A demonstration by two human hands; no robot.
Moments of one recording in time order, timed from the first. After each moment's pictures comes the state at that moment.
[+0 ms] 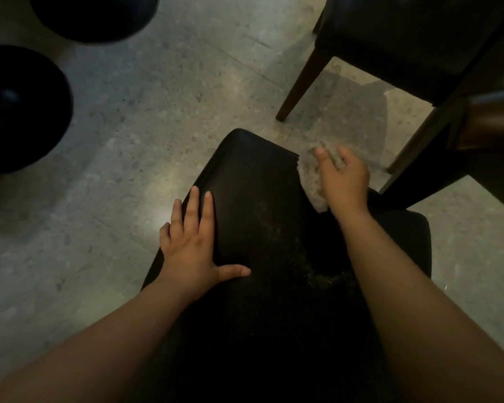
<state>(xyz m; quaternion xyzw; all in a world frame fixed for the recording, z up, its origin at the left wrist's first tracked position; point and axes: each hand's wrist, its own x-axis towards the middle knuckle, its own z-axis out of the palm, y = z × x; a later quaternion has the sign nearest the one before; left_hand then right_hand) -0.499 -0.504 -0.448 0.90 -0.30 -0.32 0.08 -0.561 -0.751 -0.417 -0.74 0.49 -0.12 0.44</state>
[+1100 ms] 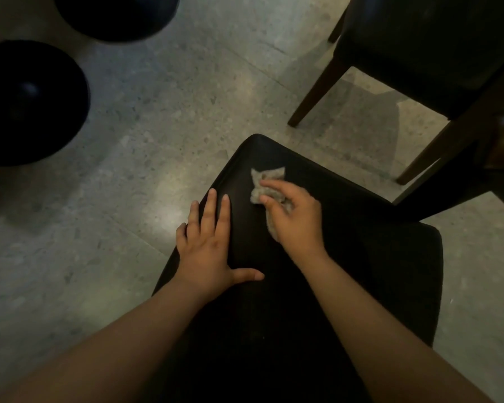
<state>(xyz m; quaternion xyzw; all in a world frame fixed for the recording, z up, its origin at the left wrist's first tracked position) -0.500 -0.502 -0.447 0.89 -0.30 -0.32 0.11 -0.552 -0.663 -0.436 -0.80 0.35 -0.08 0.48</state>
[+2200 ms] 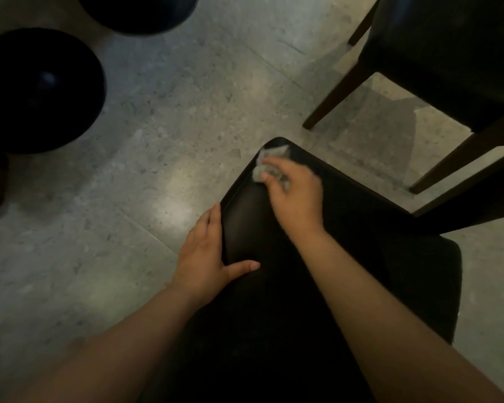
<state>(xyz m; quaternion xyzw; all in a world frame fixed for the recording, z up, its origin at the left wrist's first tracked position) -0.487 -0.474 -0.455 0.88 -0.22 -0.33 0.25 -0.499 -0.658 -0.441 -0.86 0.31 -0.06 0.40</state>
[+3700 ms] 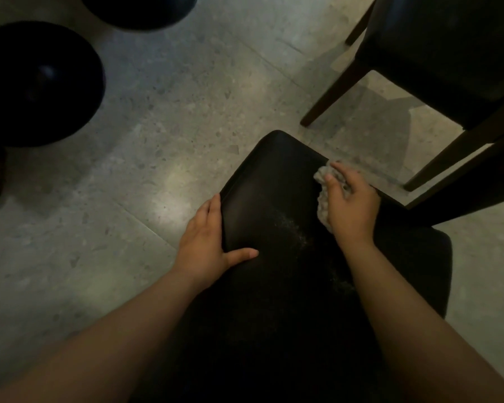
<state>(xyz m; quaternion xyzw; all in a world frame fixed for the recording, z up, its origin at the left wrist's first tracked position) -0.487 -0.475 -0.451 0.88 -0.21 -0.34 0.24 -0.558 -0.701 -0.424 -0.78 0.46 -0.12 0.41</state>
